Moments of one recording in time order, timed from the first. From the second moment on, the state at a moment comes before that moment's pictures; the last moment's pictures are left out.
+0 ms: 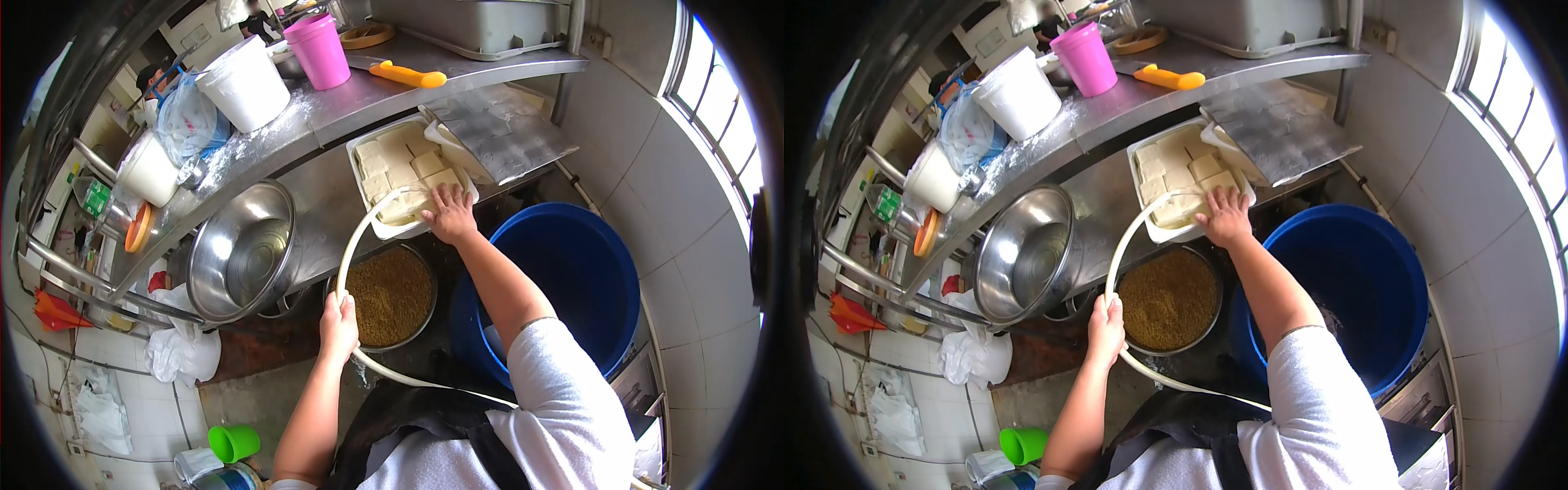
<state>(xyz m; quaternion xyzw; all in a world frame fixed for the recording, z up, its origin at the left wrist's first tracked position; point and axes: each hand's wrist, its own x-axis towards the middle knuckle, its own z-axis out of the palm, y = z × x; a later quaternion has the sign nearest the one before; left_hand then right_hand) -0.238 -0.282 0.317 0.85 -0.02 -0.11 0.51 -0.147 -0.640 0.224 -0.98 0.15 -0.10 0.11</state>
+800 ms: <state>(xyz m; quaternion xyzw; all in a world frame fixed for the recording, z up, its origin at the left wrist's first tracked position) -0.208 -0.306 0.298 0.87 -0.05 -0.10 0.47 -0.148 -0.640 0.225 -0.97 0.16 -0.11 0.13</state>
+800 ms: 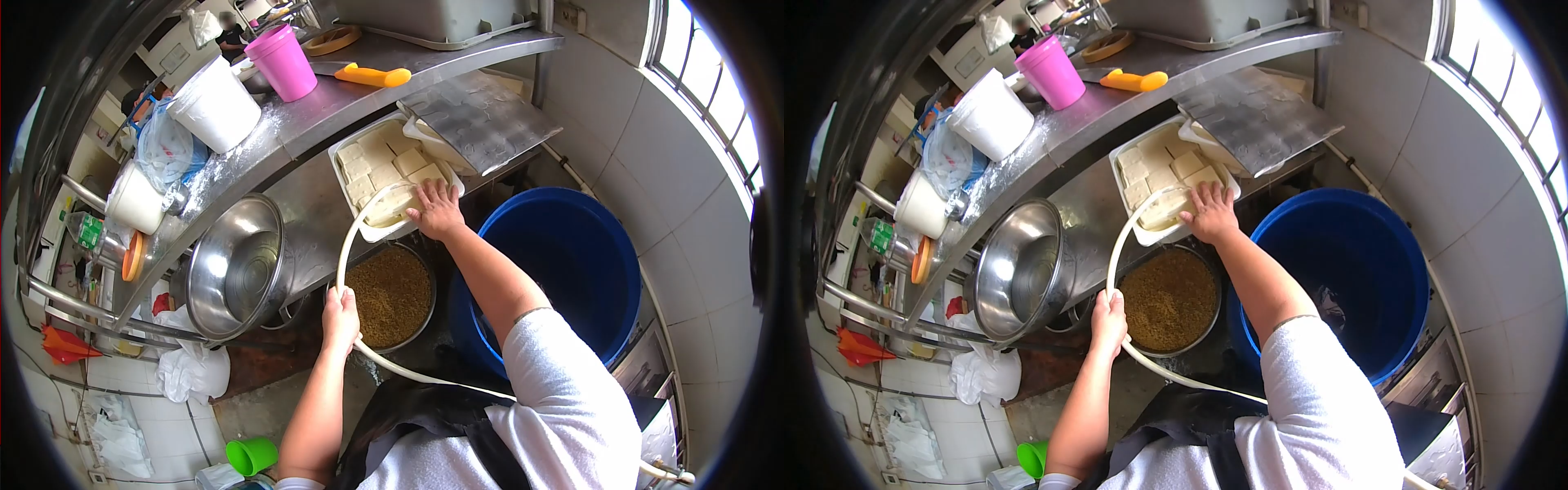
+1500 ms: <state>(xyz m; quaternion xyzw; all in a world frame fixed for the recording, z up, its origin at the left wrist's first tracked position) -0.153 -0.327 0.279 0.67 0.07 -0.24 0.70 -0.351 -0.538 0.298 -0.85 0.05 0.10 0.52</state>
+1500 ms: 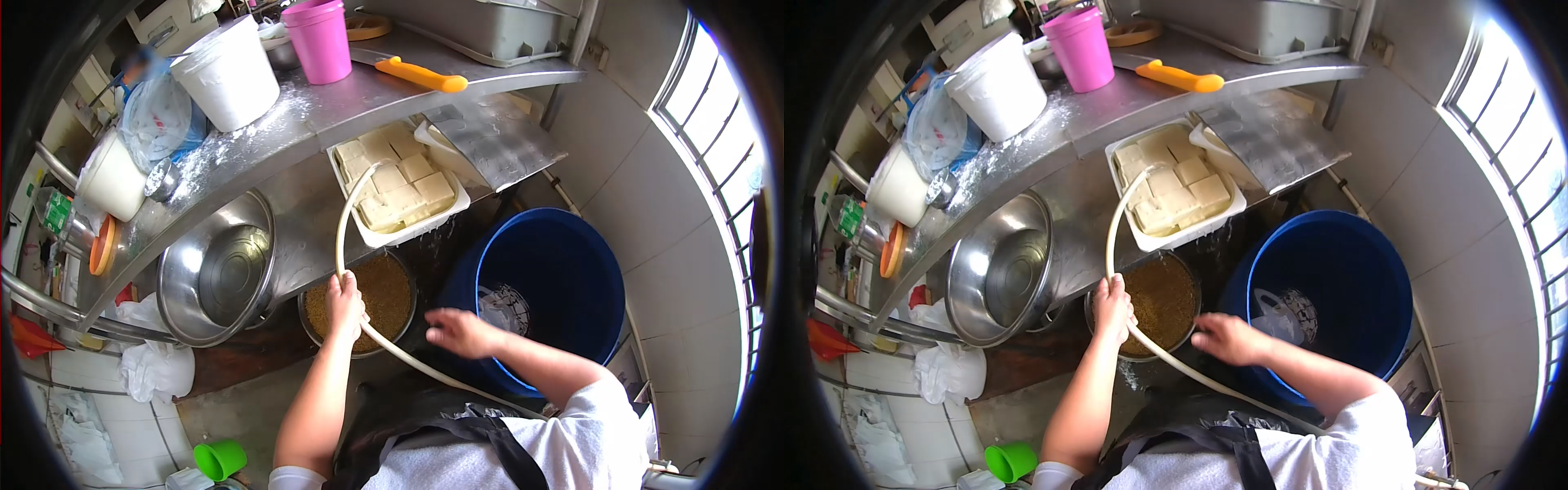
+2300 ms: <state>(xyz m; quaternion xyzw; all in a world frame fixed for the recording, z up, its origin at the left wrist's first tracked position) -0.206 -0.099 0.271 0.68 -0.18 -0.36 0.61 -0.347 -0.346 0.262 -0.95 0.19 -0.07 0.23</state>
